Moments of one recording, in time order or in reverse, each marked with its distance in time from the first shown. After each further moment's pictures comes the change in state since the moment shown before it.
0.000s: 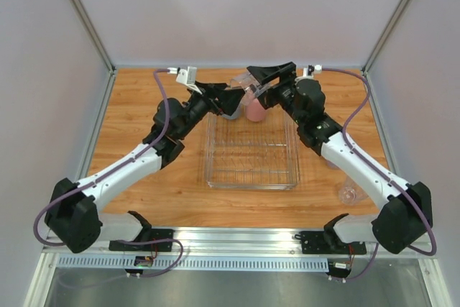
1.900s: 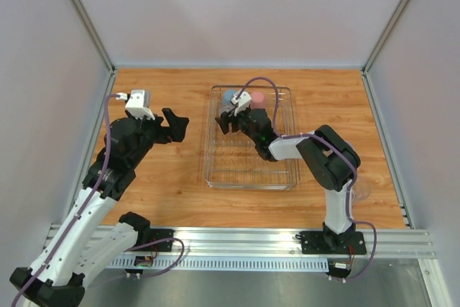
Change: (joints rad) left arm 0.229 -0.554 -0.052 -0.933 -0.127 0.195; right arm 0.116 0.652 -0.104 0.682 -0.077 -1.463
